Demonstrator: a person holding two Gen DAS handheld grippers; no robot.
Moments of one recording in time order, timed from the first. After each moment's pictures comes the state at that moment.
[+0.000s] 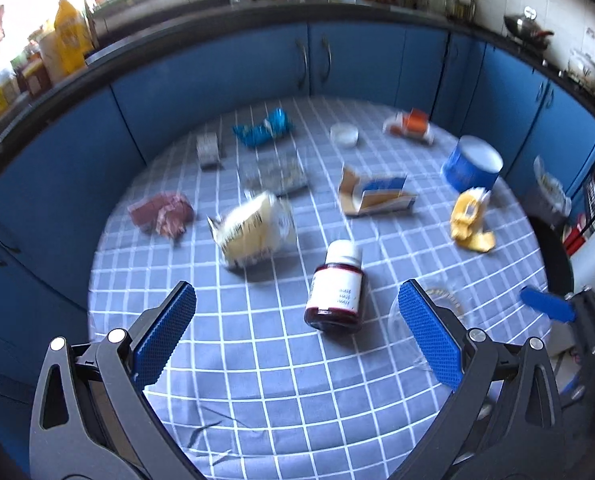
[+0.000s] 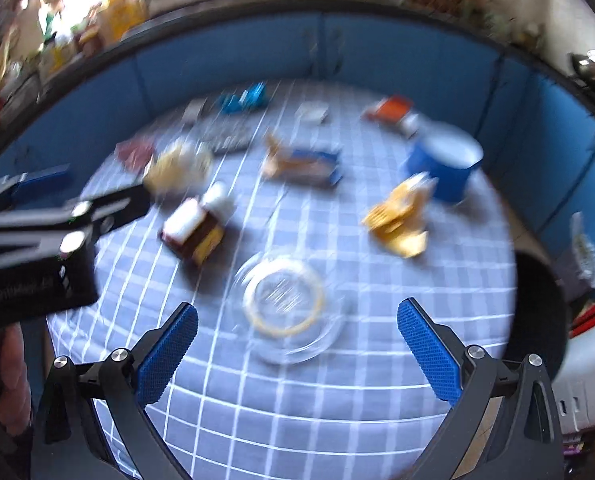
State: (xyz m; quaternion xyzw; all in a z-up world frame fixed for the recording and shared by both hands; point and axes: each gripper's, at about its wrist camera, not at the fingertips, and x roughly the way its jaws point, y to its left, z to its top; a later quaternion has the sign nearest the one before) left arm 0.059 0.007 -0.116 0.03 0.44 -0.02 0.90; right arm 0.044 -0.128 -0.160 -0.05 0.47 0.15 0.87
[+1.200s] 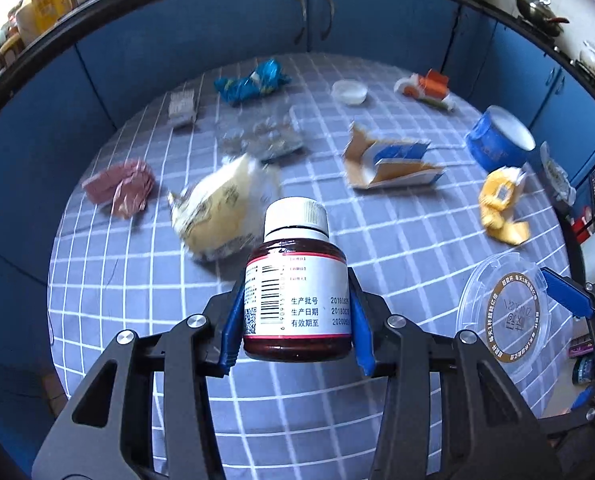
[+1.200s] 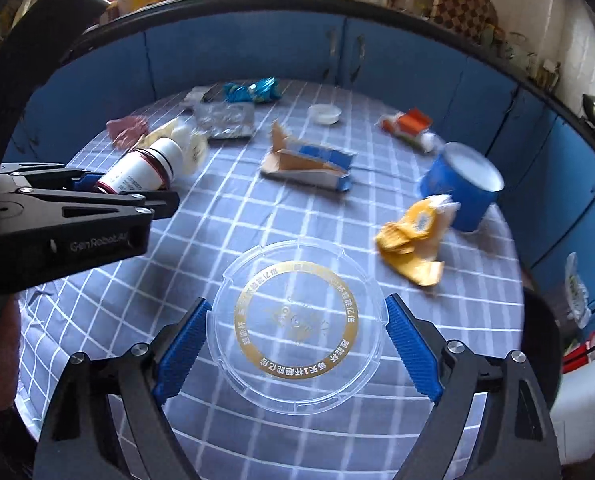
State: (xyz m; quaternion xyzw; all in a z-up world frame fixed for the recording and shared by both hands) left arm 0.092 -0.005 -0.155 0.02 0.48 -0.02 0.87; right arm 0.057 -0.137 -0.162 -0.10 0.42 0.13 0.89
